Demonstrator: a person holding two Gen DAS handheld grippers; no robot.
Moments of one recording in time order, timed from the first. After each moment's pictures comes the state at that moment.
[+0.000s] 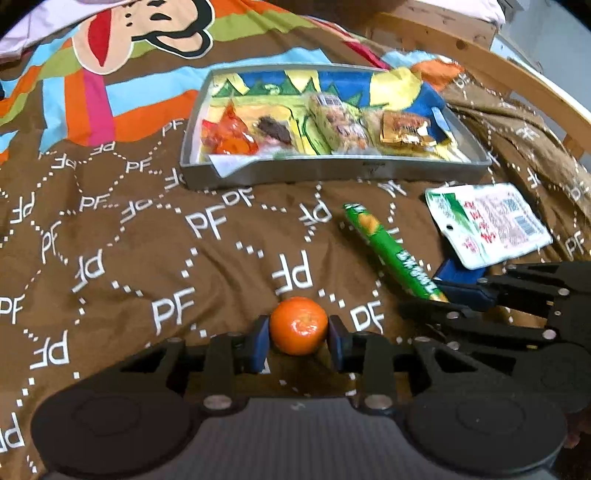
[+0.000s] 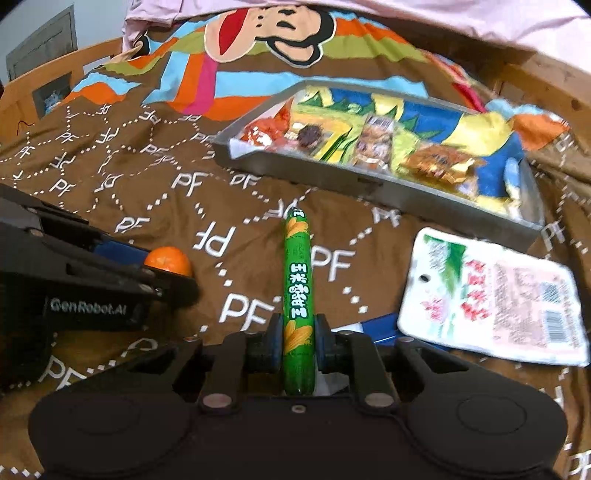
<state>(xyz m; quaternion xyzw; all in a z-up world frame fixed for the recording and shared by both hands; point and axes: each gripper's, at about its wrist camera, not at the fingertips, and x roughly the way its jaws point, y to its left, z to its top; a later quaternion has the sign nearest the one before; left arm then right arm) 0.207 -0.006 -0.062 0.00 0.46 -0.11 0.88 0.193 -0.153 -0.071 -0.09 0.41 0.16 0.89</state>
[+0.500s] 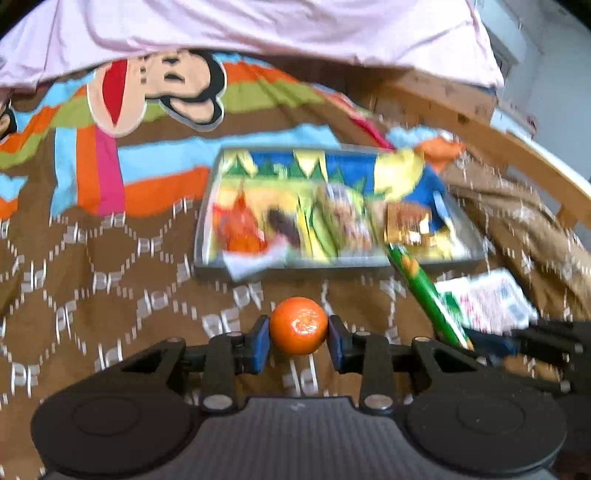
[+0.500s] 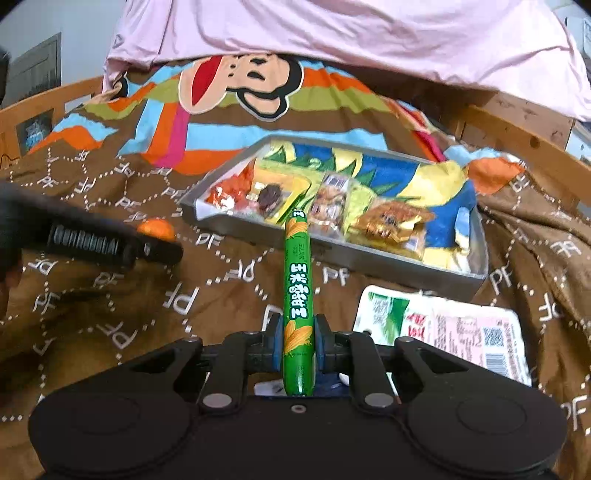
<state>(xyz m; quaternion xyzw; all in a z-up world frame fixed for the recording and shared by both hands) 0.236 0.006 -0.020 -0.03 0.36 -0.11 0.93 0.195 -0.169 -0.041 -0.09 0.34 0.12 0.93</state>
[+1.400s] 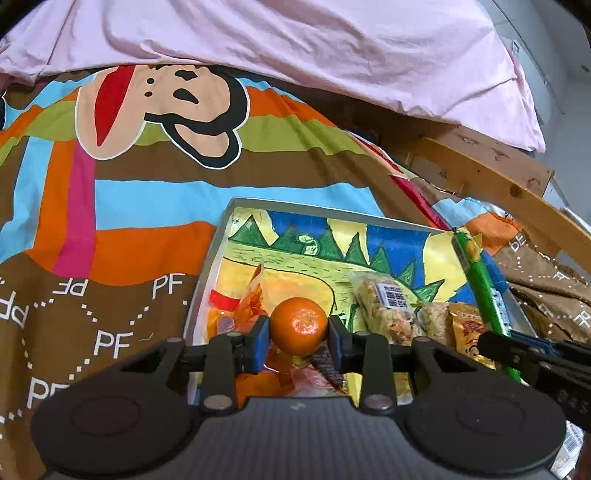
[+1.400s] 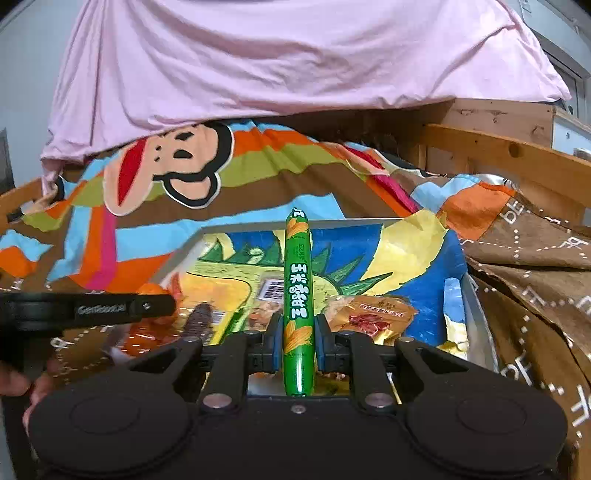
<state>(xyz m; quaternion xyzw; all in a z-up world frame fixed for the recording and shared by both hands) 0.364 0.017 -0.054 -0.10 0.30 -0.09 0.95 0.322 -0.195 -0.035 0.02 0.27 0.08 0.96</state>
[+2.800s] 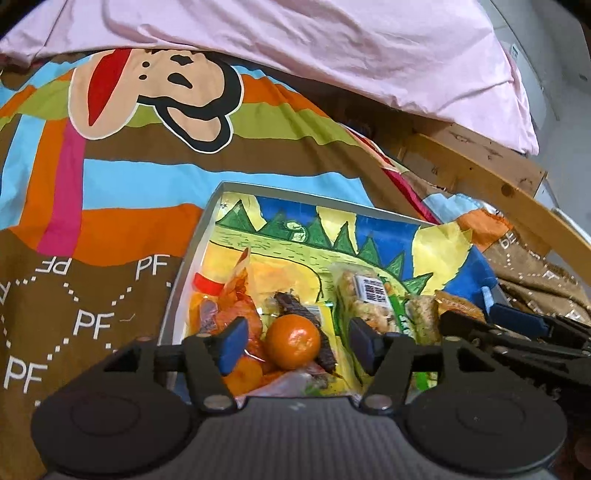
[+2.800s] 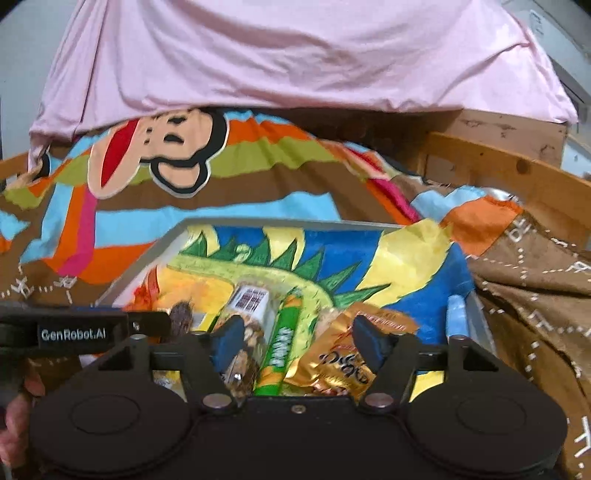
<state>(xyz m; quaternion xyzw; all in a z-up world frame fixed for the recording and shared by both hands) 0.360 0.015 -0.060 -0.12 0.31 -0.11 0.94 0.341 -0.183 -0.042 -0.03 0.26 0.06 0.96</state>
